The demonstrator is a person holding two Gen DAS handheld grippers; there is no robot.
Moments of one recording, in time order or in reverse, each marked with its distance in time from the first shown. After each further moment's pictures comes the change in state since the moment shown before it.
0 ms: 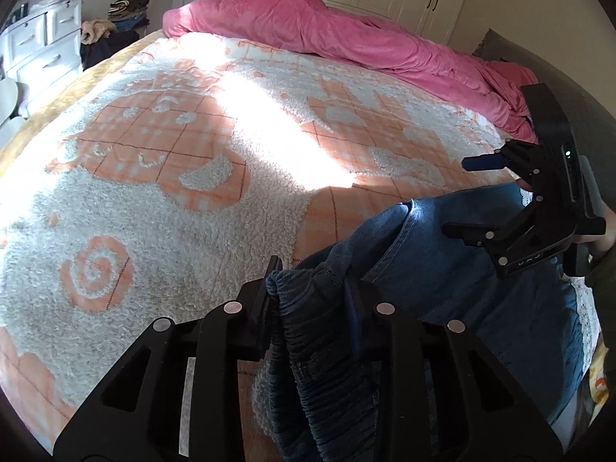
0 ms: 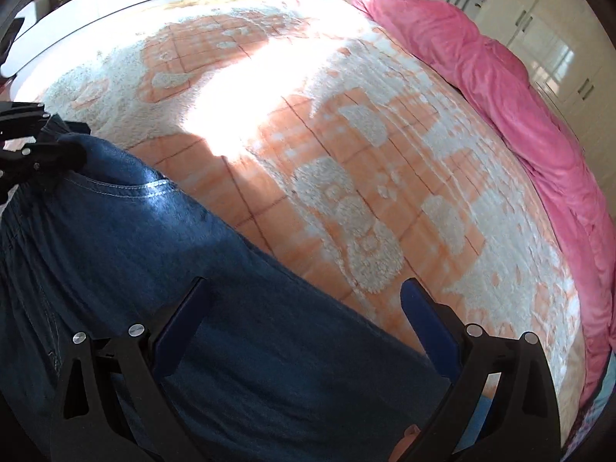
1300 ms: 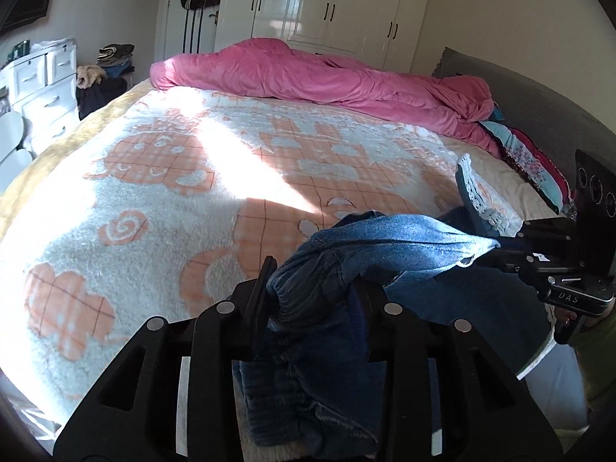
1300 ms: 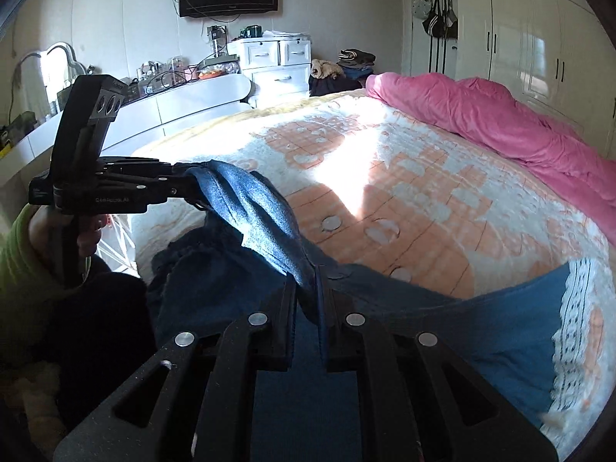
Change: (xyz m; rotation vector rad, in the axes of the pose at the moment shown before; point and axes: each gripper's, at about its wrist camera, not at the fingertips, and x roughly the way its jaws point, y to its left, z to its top) left arm -0.119 -0.062 -0.083 0.092 -0.144 -0.046; right arm -0.178 0.113 -0.140 0.215 -0.396 0.195
